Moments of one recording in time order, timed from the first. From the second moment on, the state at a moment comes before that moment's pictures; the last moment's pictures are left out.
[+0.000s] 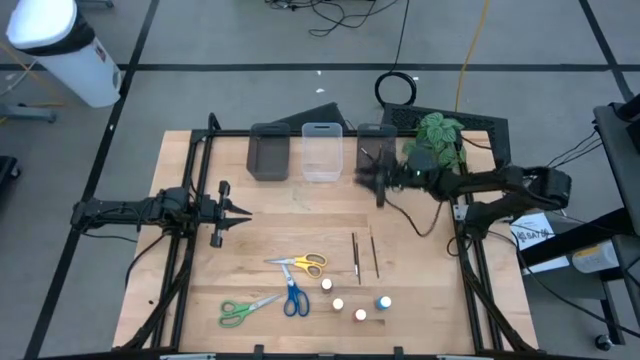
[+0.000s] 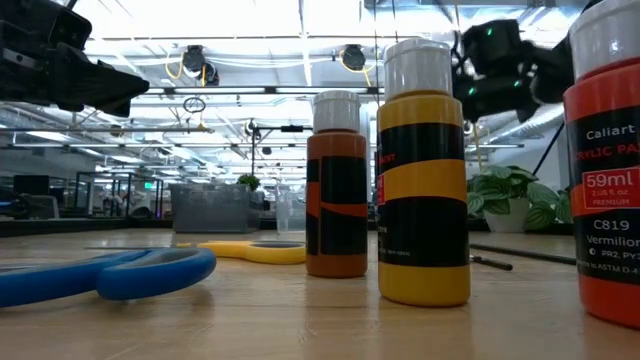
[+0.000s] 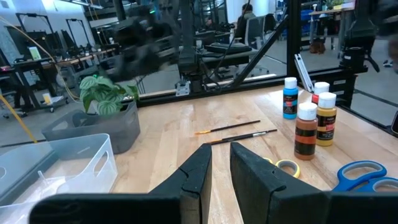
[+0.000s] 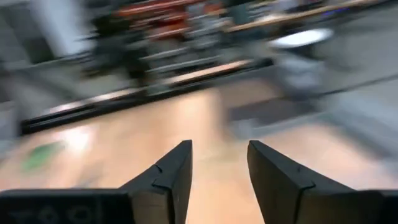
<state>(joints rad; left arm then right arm) 0.00 0.08 0.04 0.01 0.08 0.15 -0.40 1.32 0.44 0.78 -0.29 0.16</state>
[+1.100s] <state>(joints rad) 0.00 0.08 0.04 0.01 0.08 0.15 0.33 1.46 0.44 0.26 -0.05 0.49</state>
